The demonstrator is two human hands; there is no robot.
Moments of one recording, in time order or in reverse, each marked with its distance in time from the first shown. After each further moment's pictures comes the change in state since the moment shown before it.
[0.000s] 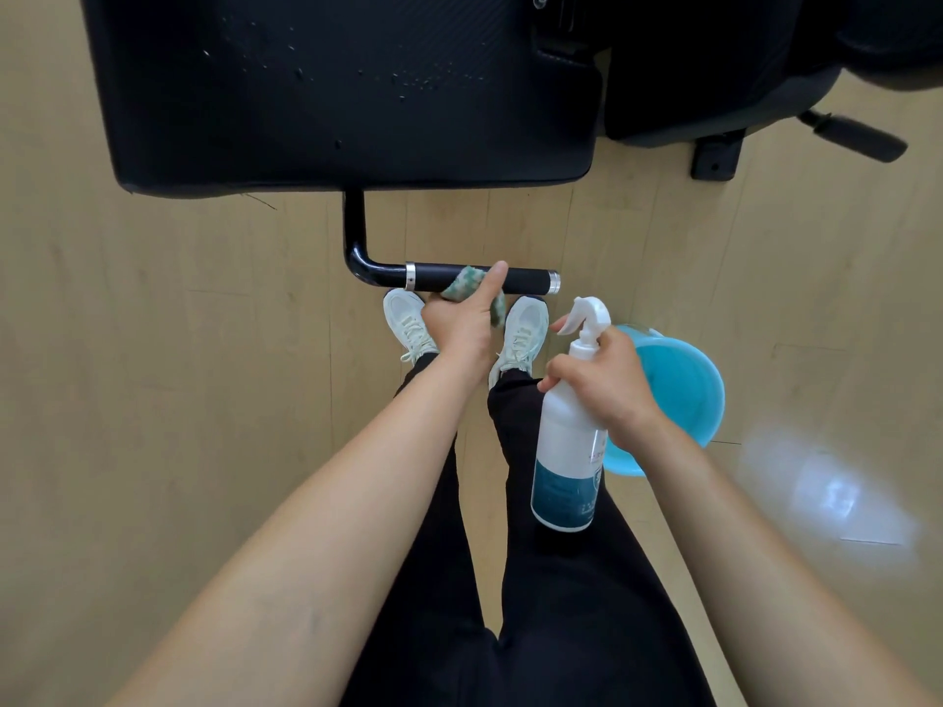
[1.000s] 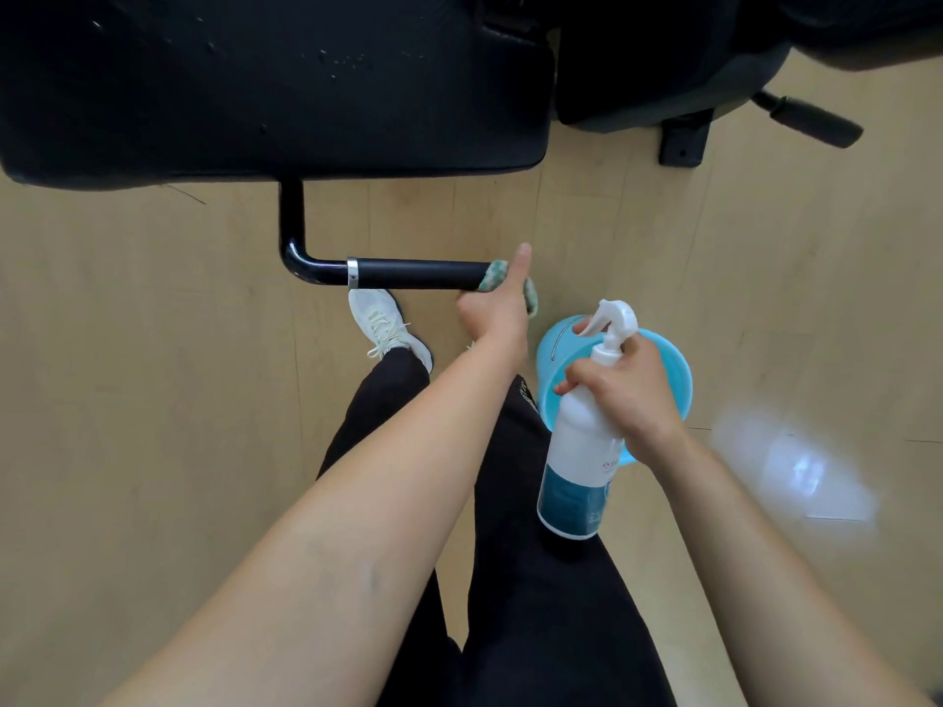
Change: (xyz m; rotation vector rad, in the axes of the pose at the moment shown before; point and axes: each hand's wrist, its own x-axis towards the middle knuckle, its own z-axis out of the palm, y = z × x) left_hand -0.022 -0.036 0.082 0.005 0.070 -0.161; right_hand 0.005 0.027 -0.054 0.012 0.087 0.040
